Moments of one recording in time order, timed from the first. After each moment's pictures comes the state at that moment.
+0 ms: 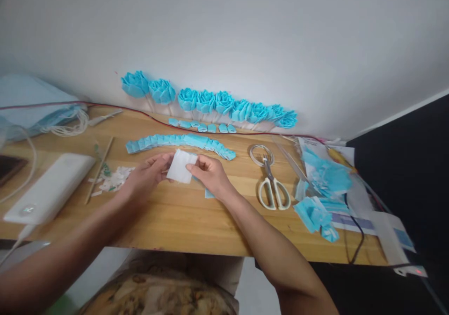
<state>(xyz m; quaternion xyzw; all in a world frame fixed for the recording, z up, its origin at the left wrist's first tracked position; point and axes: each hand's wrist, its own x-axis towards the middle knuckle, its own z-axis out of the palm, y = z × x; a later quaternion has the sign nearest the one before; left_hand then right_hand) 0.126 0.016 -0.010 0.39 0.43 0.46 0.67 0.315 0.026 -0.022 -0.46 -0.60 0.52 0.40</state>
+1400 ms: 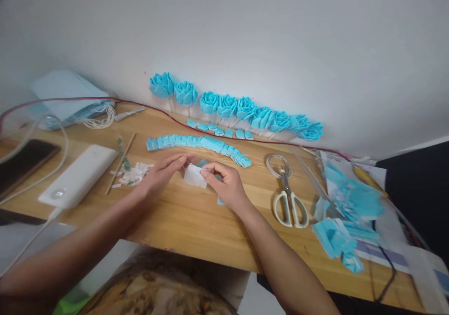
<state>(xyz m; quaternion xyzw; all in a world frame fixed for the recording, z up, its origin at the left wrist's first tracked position) 0.116 0.017 -0.010 0.51 0.49 0.45 0.55 0.317 0.021 -0.011 -0.46 -0.68 0.42 0.39</state>
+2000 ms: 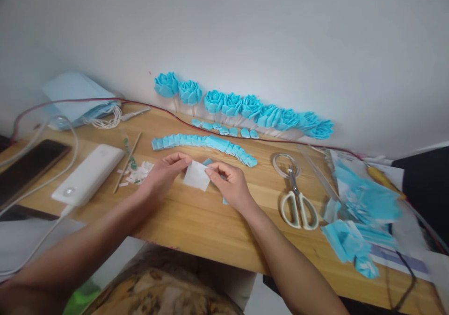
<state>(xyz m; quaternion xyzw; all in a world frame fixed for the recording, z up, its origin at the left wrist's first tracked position) 0.119 0.017 -0.011 0.40 0.46 0.51 0.61 0.312 0.020 -0.011 -0.46 -0.66 0.45 0.39</state>
